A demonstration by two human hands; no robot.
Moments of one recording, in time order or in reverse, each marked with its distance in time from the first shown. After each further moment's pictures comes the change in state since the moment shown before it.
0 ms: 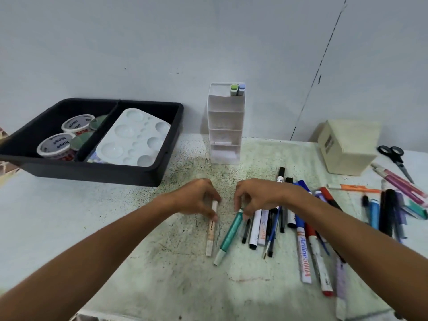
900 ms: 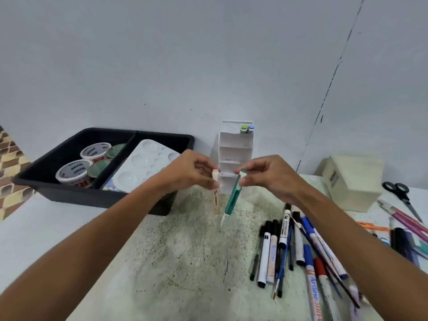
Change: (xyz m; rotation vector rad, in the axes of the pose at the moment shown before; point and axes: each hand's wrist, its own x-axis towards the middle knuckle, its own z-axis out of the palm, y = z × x) left_hand -0.020 0.024 -0.116 -0.568 0.330 0.002; right_hand -0.018 -0.043 -0.068 0.894 0.616 -0.154
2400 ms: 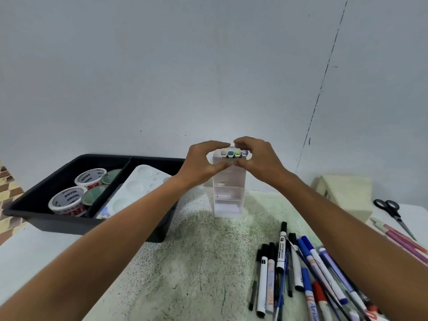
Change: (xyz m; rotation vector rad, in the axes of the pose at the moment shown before) left_hand 0.081 0.020 0.001 0.308 0.463 0.522; right_hand 0.067 -0.040 -0.019 -0.656 0.309 -0.353
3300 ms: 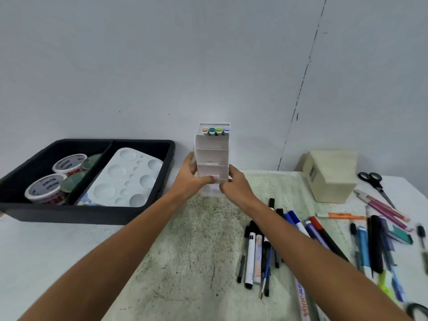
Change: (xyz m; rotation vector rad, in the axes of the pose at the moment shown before) left_hand -0.073 -0.022 0.045 -0.531 -0.128 -0.685; right_hand -0.072 0.033 0.083 0.404 -0.088 0.550
